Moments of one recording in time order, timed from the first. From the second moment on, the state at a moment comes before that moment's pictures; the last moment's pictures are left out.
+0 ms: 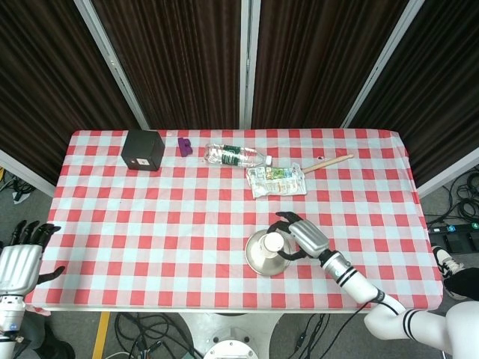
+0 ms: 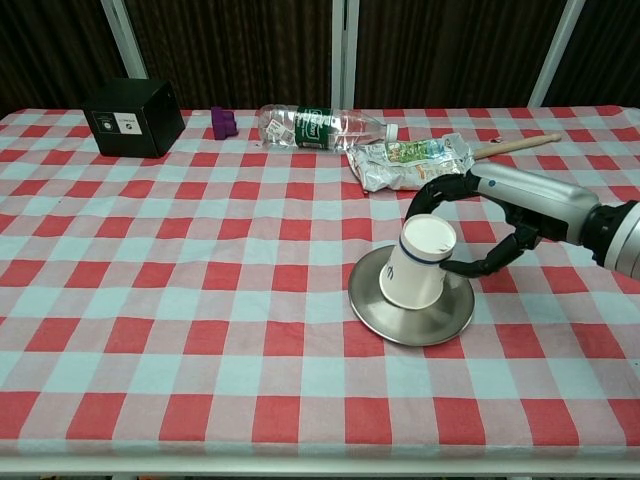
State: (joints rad) left arm -0.09 -1.19 -0.03 -1.52 1.45 1.45 0.14; right arm 0.66 -1.58 -0.03 -1.22 -1.61 1.03 0.51
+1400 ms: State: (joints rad) left arm -0.10 -1.21 -0.03 -1.51 1.46 1.43 0.13; right arm 0.55 -1.36 -0.02 -1.41 -1.53 1.14 0.34
